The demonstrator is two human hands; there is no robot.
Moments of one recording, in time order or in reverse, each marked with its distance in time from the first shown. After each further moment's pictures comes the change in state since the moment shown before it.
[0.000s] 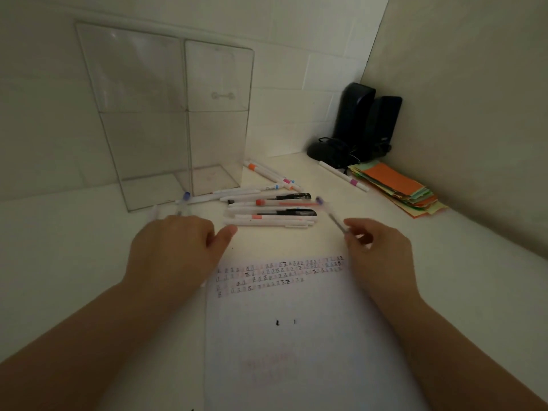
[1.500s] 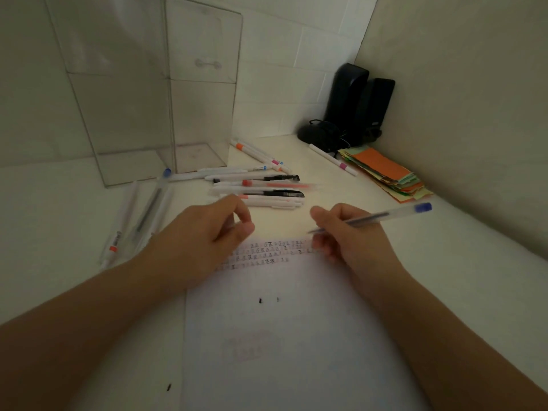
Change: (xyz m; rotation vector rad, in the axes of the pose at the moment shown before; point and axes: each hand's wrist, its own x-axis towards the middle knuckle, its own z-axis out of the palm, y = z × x) left_hand -0.006 0.020 0.011 -0.595 -0.135 0.274; right_hand -0.009 -0.016 -0.006 0.694 -0.359 0.184
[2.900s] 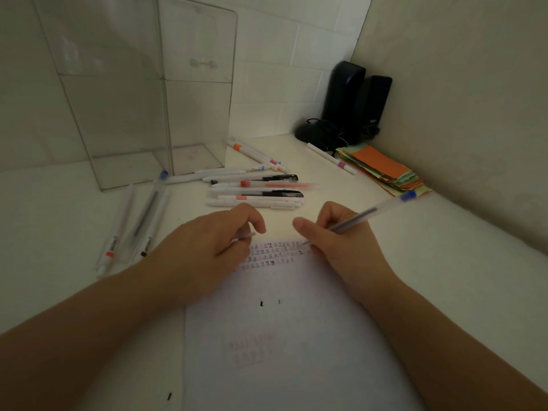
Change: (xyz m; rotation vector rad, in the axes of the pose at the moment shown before) left_hand -0.005 0.004 0.000 -0.037 -0.156 0.087; right_hand -0.002 0.006 0.012 -0.161 0.023 -0.163
